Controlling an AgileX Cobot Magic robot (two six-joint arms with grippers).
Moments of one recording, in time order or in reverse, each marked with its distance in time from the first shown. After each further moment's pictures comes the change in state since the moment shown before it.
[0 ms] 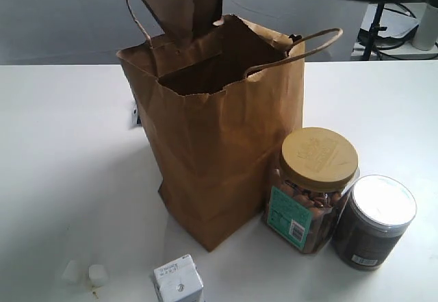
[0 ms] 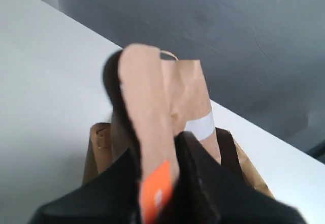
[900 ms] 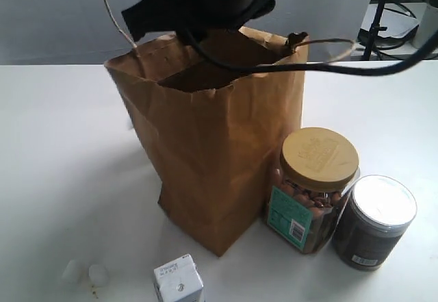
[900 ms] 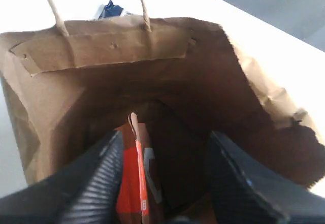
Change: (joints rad) left arm 0.000 0.000 0.000 0.000 0.000 0.000; right arm -0.124 -0.024 0.294 0.147 -0.019 0.091
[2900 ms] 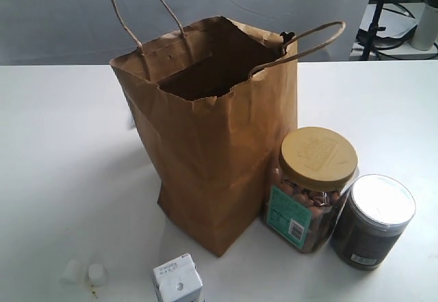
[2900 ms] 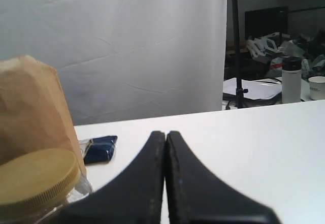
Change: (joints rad) left arm 0.000 0.000 0.000 0.000 0.000 0.000; right arm -0.883 -1.768 1.832 0.471 -1.116 -0.360
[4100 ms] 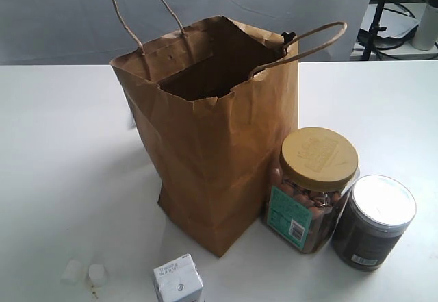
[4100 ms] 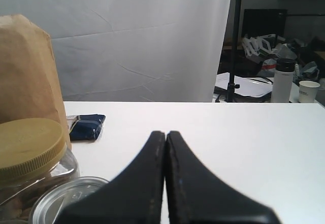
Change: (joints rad) left arm 0.000 0.000 0.000 0.000 0.000 0.000; right arm 0.000 0.000 0.021 0.019 0.020 -0.141
